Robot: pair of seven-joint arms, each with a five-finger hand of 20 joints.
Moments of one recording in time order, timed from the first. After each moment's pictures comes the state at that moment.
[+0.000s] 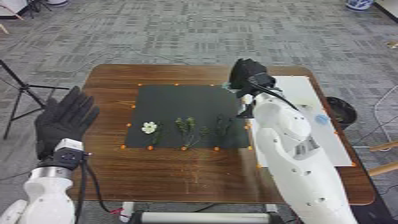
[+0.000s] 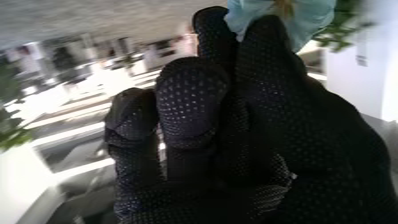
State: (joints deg) left arm 122.6 -61.5 -99.6 -119.6 20.4 10.2 16.5; right arm -77.1 -77.2 68.7 -103.1 -147.6 -11.6 16.9
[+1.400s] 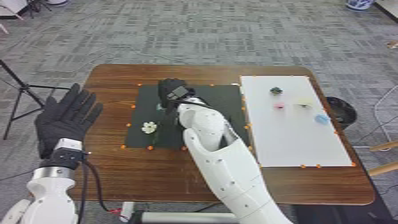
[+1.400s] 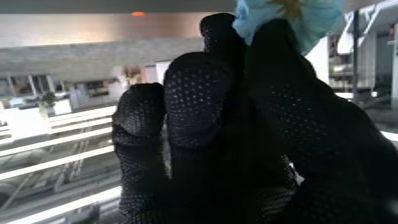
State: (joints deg) left arm 121.7 -60.9 -98.3 -119.3 15.8 6.6 18.8; right arm -70.2 -100.0 61.4 -77.1 -168.2 -11.9 3.3
